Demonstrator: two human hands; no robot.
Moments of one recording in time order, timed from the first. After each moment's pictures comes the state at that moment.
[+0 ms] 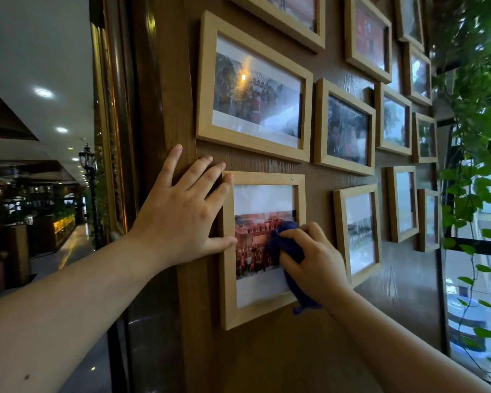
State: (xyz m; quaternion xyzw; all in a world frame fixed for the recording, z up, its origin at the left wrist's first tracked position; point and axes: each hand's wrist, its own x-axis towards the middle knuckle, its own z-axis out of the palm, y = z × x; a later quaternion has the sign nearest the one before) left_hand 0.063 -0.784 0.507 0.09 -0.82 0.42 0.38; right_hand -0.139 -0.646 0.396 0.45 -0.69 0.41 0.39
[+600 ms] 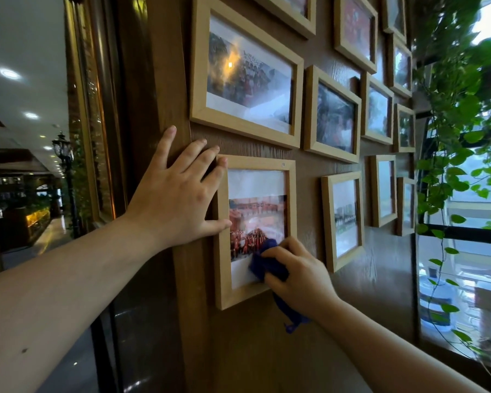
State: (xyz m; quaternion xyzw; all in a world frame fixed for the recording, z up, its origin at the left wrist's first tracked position) left_hand 0.063 -0.786 0.506 0.08 -0.81 0.43 0.39; right_hand -0.112 -0.640 0.357 0.49 -0.73 0.34 0.33
